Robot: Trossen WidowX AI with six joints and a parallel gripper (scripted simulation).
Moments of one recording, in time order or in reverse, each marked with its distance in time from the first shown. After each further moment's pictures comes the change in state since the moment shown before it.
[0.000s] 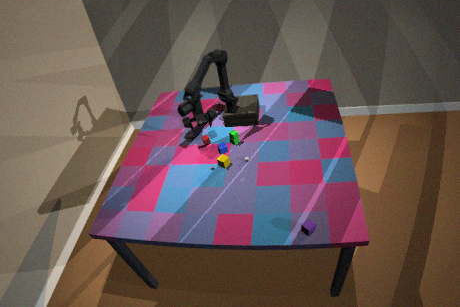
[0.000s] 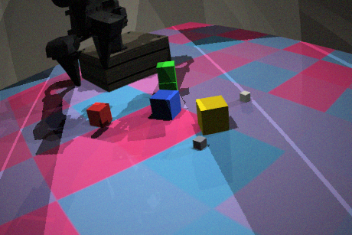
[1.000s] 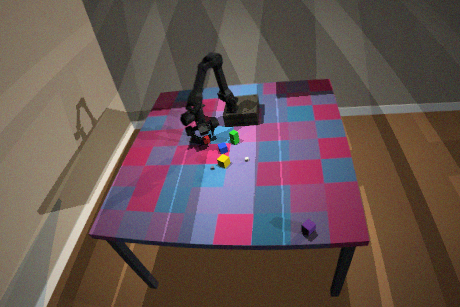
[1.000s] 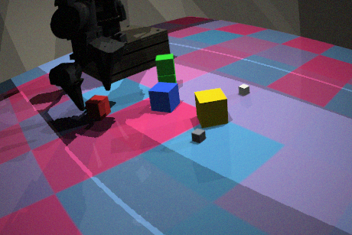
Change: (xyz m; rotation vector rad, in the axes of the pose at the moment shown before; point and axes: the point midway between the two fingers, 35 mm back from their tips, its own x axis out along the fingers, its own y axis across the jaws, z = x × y) arm 0.067 0.002 -0.007 0.018 0.002 0.010
